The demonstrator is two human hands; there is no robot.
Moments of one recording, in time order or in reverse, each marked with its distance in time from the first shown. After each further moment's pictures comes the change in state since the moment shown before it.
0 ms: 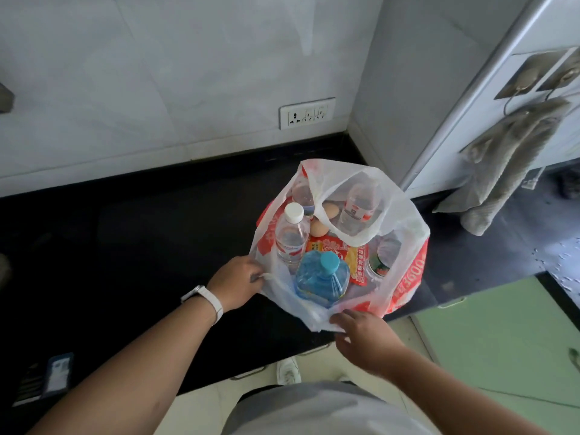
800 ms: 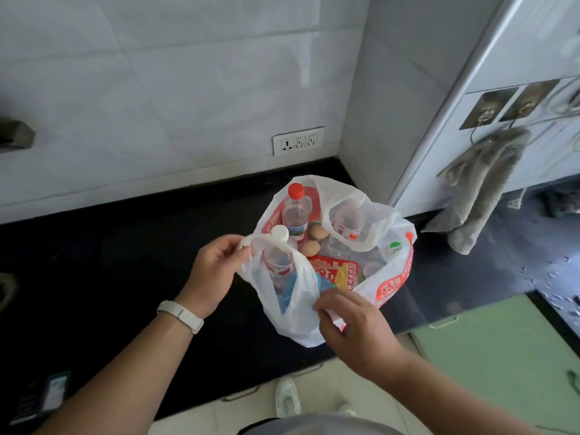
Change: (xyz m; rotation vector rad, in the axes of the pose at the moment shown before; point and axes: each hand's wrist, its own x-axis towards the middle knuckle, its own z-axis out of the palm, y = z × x) left_hand -0.040 0.078 -0.070 -0.823 0.474 -0.020; right_hand -0.011 -0.048 -0.093 0.367 0.517 -0.228
